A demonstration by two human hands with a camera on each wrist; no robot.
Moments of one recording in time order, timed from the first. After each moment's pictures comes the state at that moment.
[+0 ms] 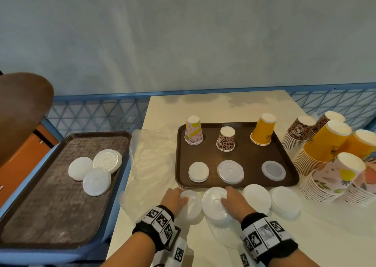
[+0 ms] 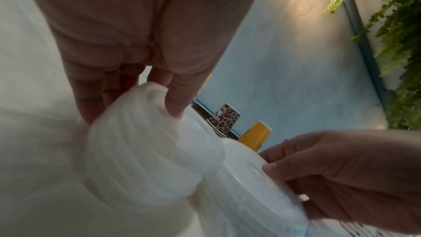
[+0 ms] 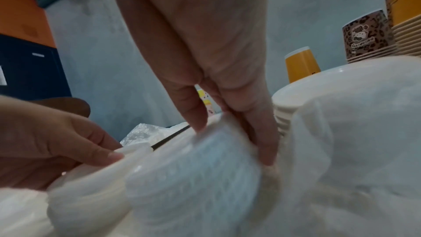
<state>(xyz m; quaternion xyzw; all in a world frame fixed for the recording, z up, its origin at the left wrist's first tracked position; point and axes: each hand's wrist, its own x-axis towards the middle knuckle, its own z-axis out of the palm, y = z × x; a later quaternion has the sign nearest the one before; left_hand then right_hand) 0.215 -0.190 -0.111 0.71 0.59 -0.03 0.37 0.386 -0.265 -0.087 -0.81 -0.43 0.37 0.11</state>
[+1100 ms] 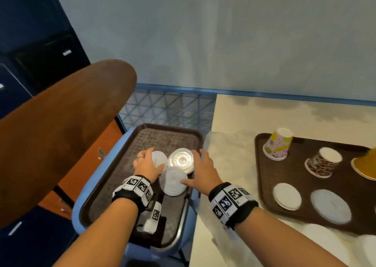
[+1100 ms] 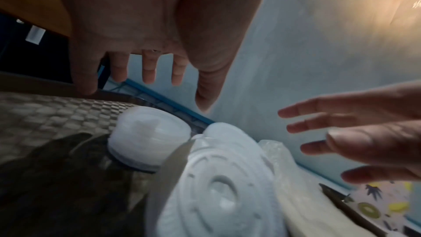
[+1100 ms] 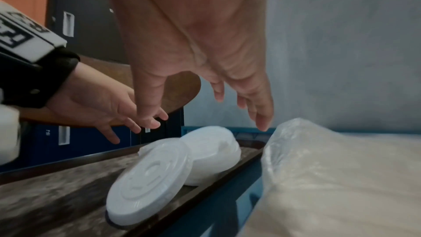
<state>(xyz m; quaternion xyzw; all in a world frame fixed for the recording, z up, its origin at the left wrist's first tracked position) -0.048 -0.043 -0.065 0.59 0.75 0.12 0.26 0.128 -0.086 -0.057 -0.65 -0.68 0.31 0.13</state>
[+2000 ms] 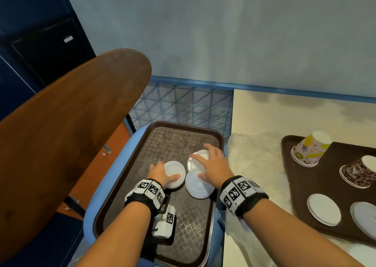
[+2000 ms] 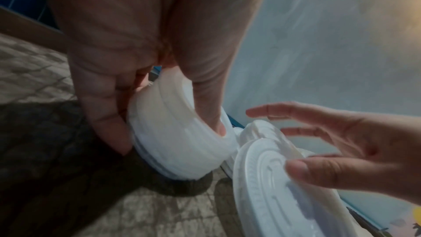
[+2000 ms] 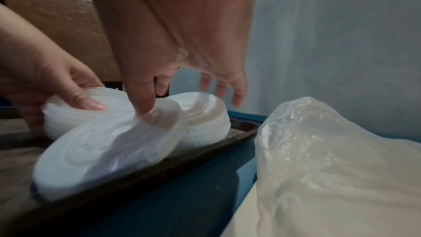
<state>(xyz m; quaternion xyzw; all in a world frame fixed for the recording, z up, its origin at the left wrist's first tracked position) -0.093 0.003 -0.116 0.55 0.75 0.03 0.35 0.095 -0.015 -0.096 -0.61 -0.77 0.17 0.03</state>
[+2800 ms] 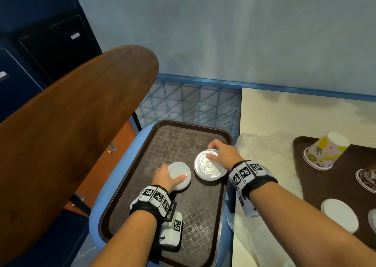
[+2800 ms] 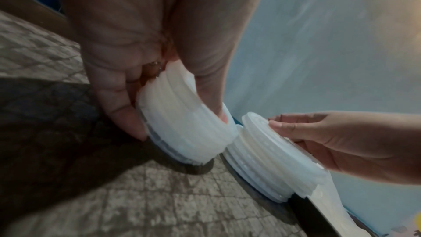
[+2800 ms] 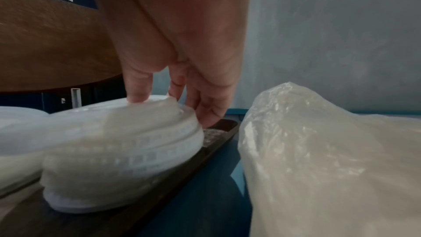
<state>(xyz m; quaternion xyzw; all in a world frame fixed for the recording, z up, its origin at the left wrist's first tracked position) -0.097 -0.006 -0.126 0.53 0.75 0.11 0.38 0.108 0.032 -0.094 -0.65 -0.67 0.33 0.12</state>
